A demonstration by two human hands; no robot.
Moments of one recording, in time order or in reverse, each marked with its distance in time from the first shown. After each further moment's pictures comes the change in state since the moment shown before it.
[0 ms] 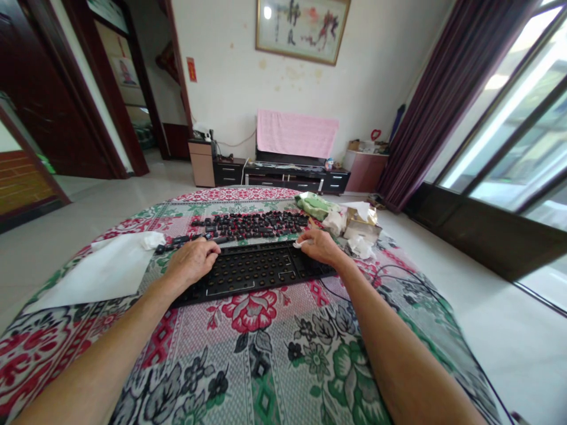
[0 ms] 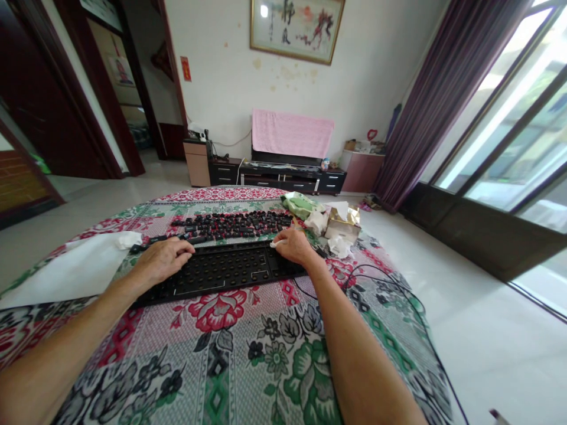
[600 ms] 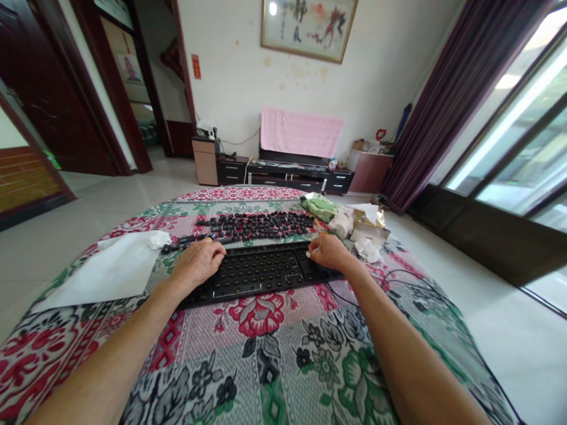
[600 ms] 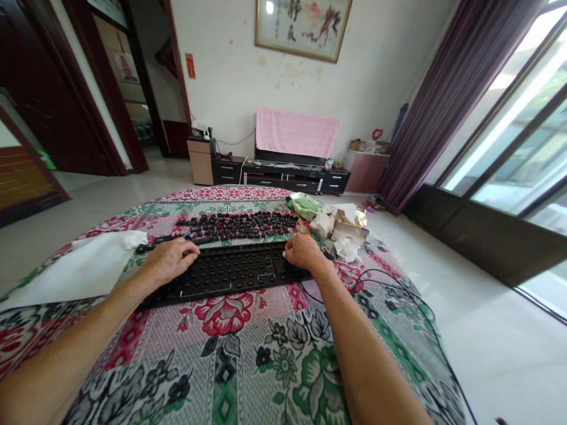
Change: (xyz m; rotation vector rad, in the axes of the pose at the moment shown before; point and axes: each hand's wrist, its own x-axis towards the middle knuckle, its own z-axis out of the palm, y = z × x) left_hand 0.001 0.000 -0.001 -0.052 -0.017 -0.013; right_hand 0.000 -0.008 -0.008 -0.330 -0.174 0.060
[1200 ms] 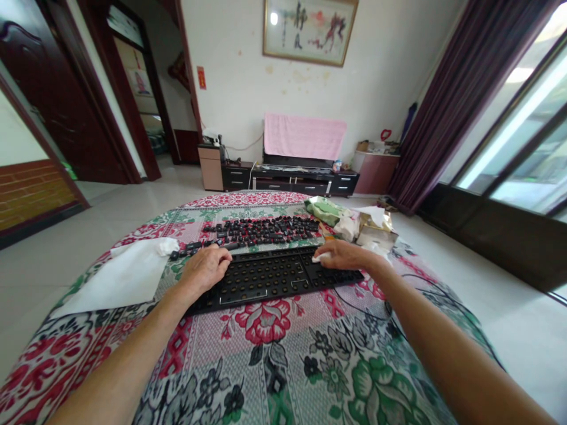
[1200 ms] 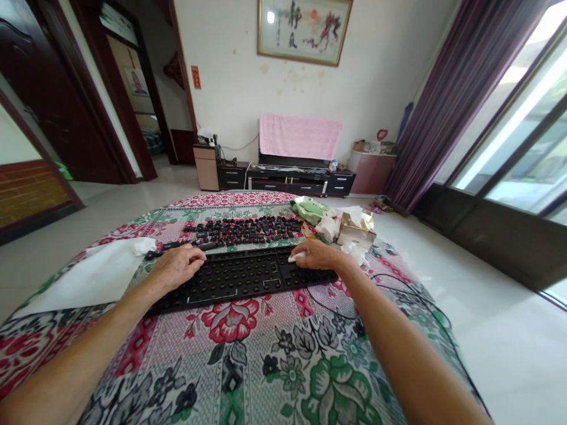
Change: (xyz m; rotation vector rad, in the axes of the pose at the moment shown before) left_hand -0.001 0.005 -0.006 0.004 -0.027 -0.010; right_hand -0.001 0.031 -0.021 0.231 -0.242 -0.321
